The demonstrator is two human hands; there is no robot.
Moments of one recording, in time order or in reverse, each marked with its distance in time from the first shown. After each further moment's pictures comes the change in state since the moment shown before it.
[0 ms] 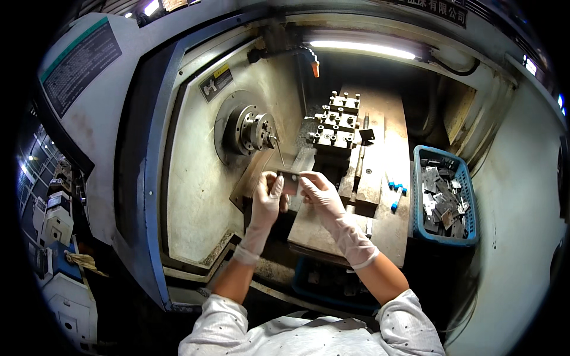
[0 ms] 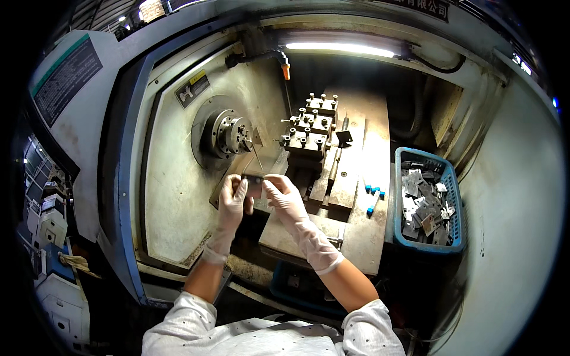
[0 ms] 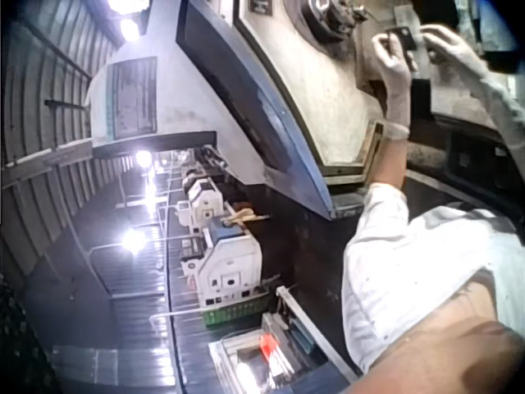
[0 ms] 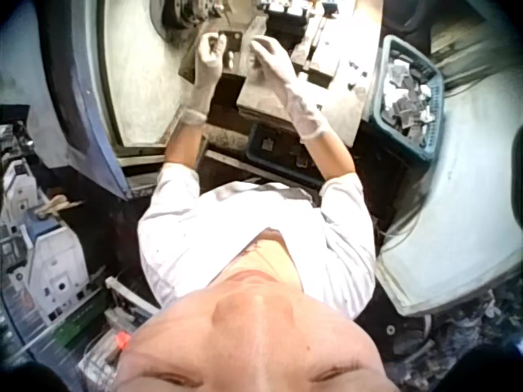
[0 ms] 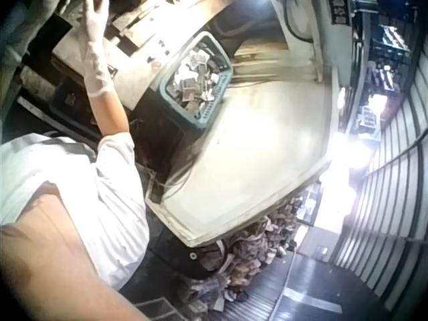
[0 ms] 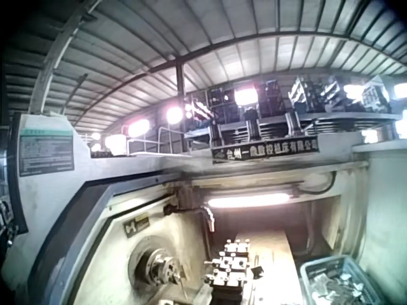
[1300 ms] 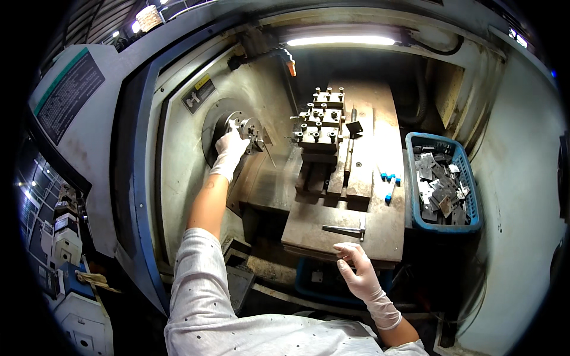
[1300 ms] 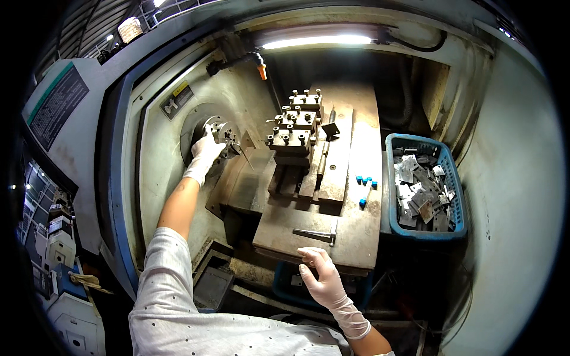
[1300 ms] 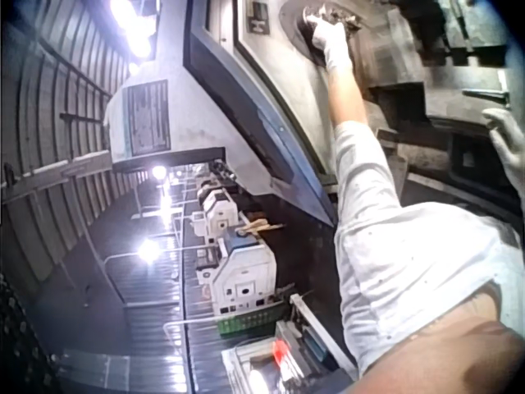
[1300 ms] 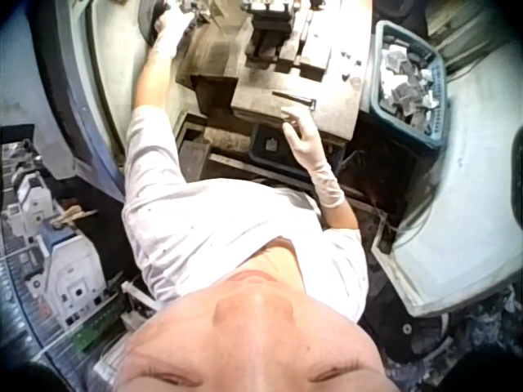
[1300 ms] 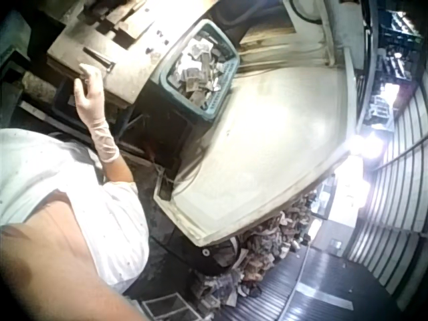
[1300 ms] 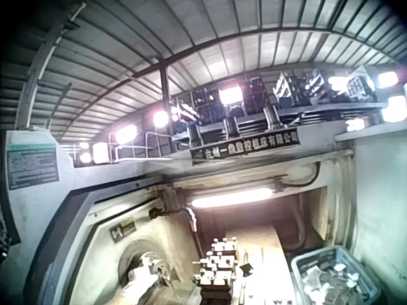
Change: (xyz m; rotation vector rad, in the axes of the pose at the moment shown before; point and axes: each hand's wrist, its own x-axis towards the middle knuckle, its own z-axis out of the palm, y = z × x) left_hand 0.160 0.001 -0.041 1.597 0.017 -0.215; right_hand -0.151 0.000 -0.055 -0.592 0.055 -0.214
